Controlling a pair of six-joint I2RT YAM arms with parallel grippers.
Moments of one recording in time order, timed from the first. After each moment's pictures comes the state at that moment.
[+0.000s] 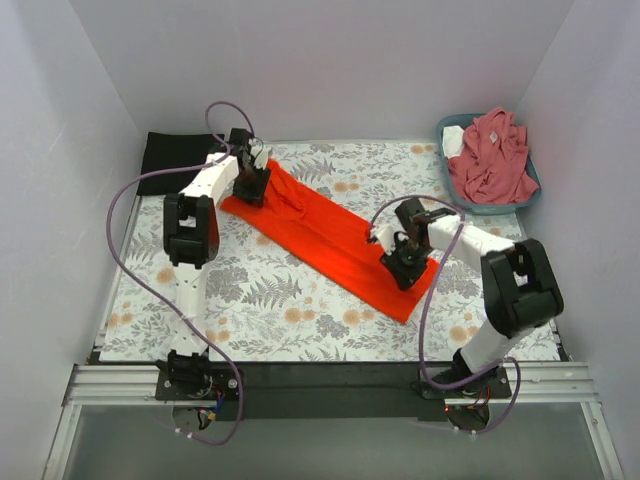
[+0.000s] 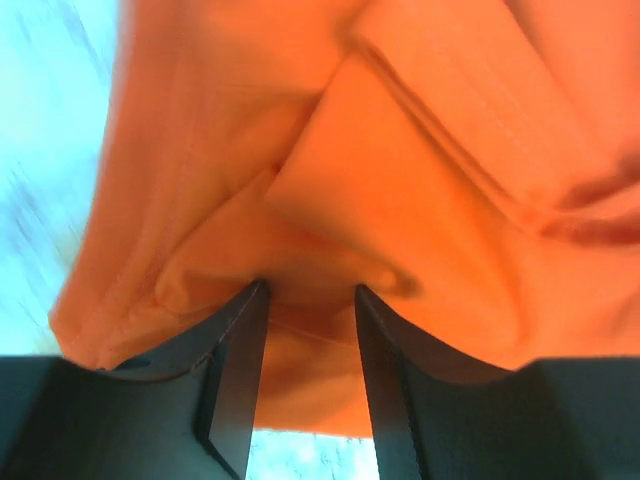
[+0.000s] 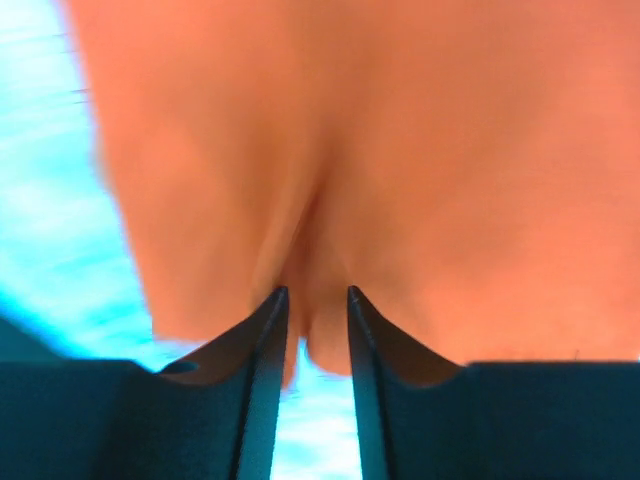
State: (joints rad) left arm -0.16 2.35 1.99 -0.86 0.12 0.15; right arm 0.35 1.68 1.04 -0.80 -0.26 -0.54
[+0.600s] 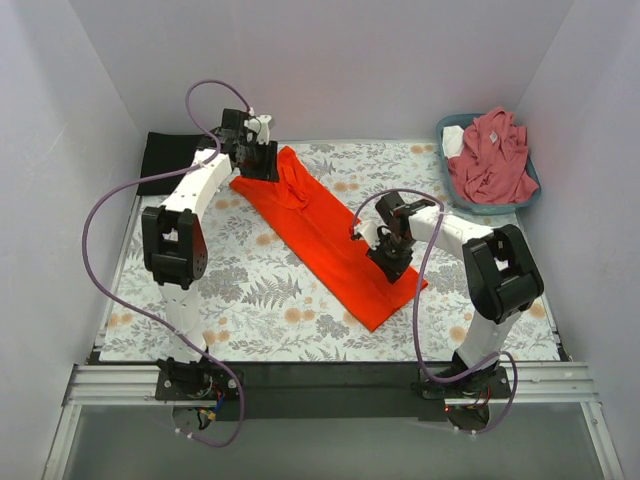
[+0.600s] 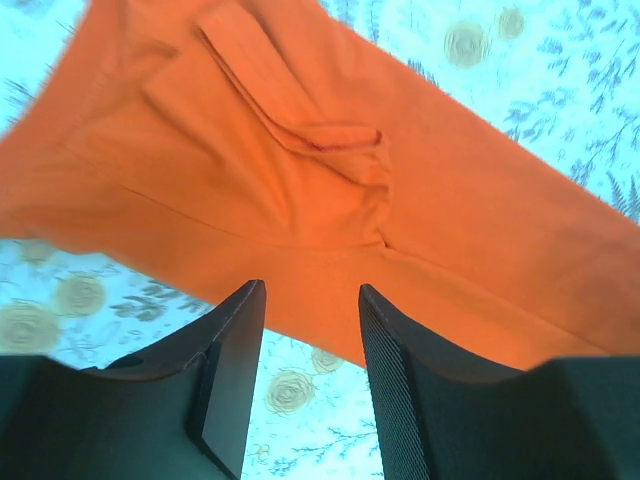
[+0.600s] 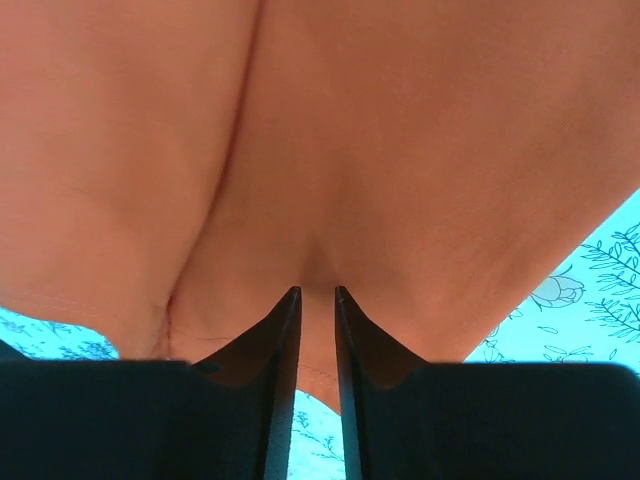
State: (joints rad) left arm -0.20 2.09 1.92 -0.68 0.30 0.00; right arm 0.49 1.75 1.14 -0.84 -0.25 -0.53
